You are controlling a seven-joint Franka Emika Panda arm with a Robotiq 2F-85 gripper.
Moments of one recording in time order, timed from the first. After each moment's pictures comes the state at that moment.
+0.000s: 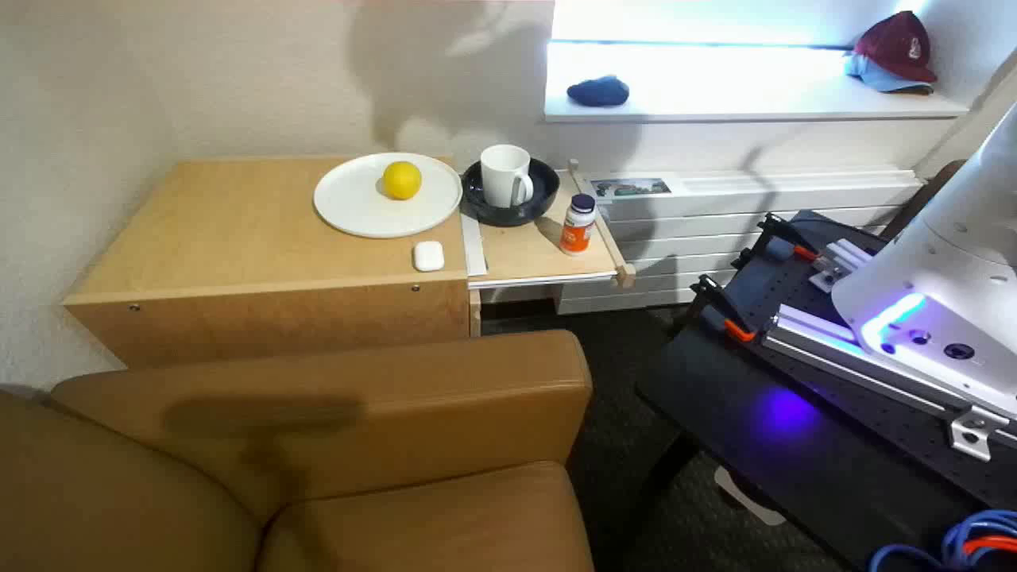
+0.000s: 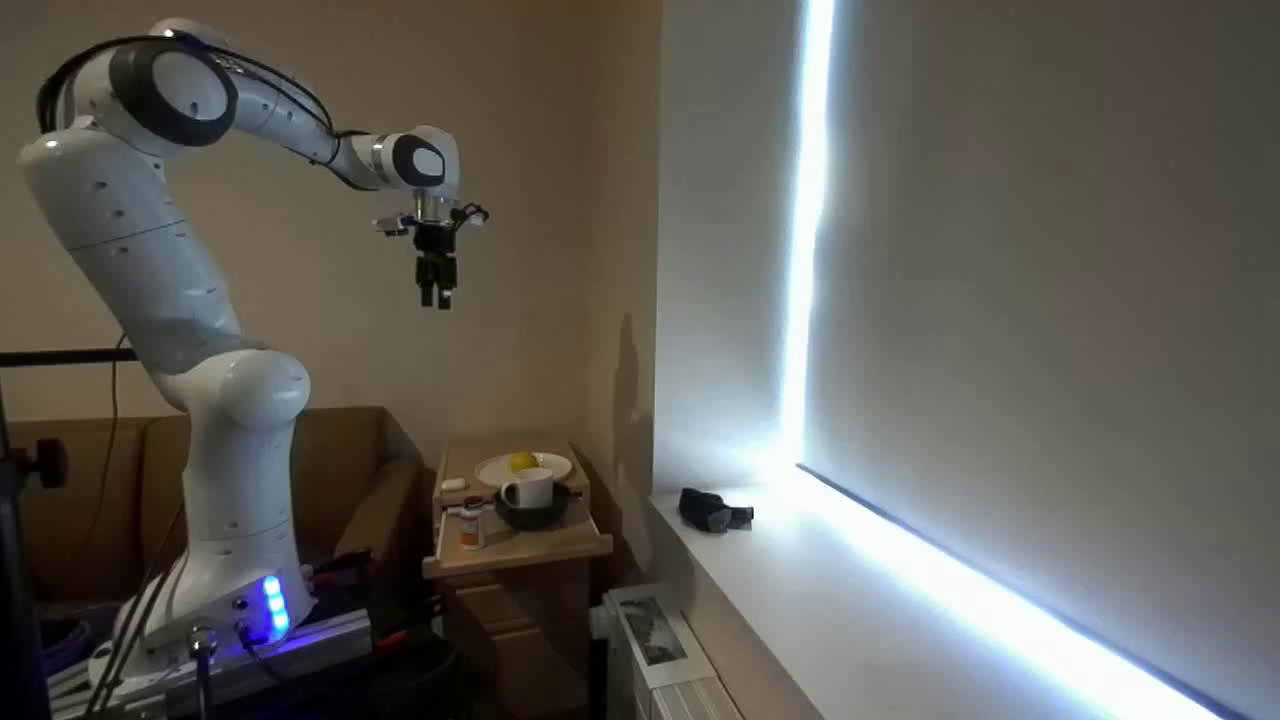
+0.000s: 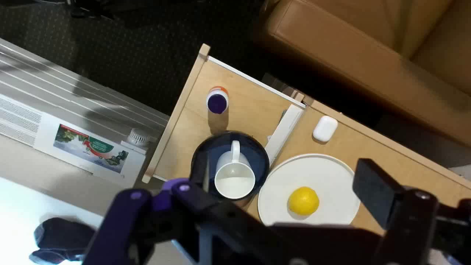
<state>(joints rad) 0.08 -0.42 0.25 -2.11 0.13 1.71 0.45</state>
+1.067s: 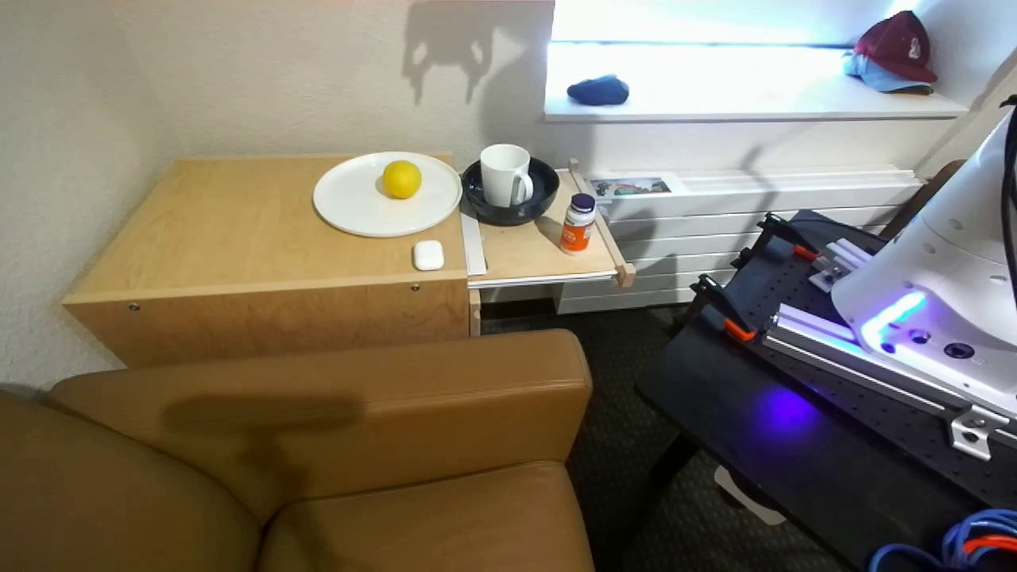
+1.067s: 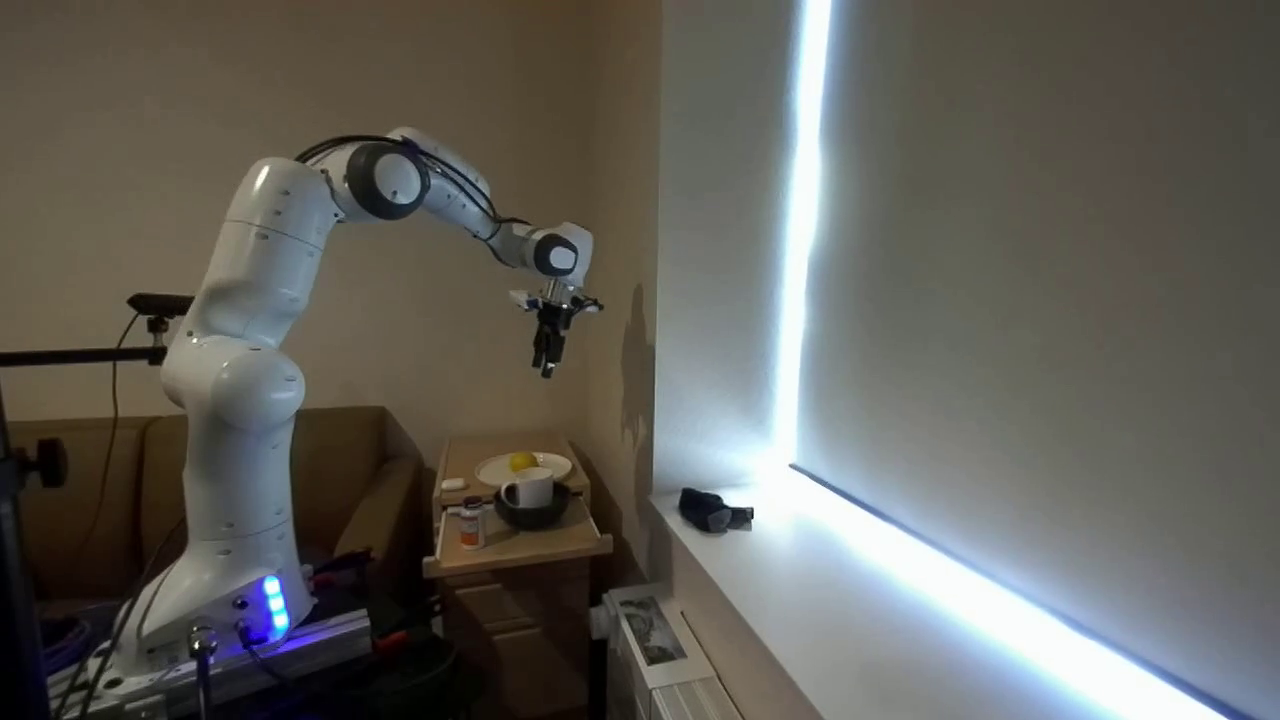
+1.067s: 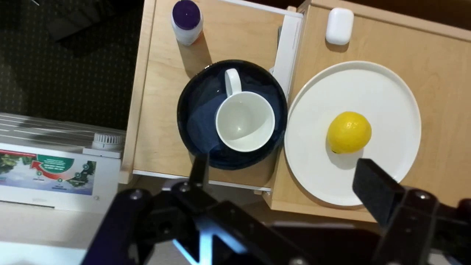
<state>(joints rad) 0.02 0.34 0.08 -1.63 0.20 1.83 0.45</state>
